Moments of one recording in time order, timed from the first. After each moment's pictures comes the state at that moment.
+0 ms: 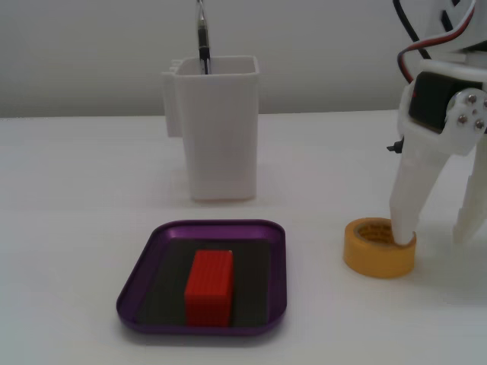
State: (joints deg) arm -14.6 111.0 125.0 57.1 -2.9
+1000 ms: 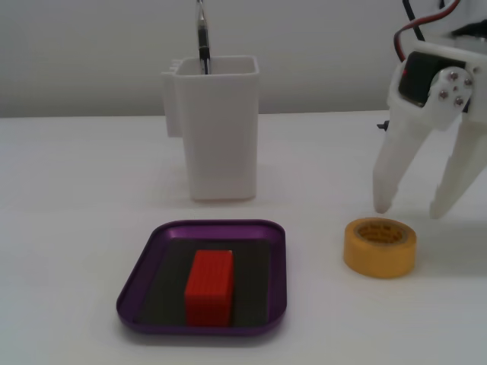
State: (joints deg) arm -5.8 119.9 131.7 54.0 -8.9
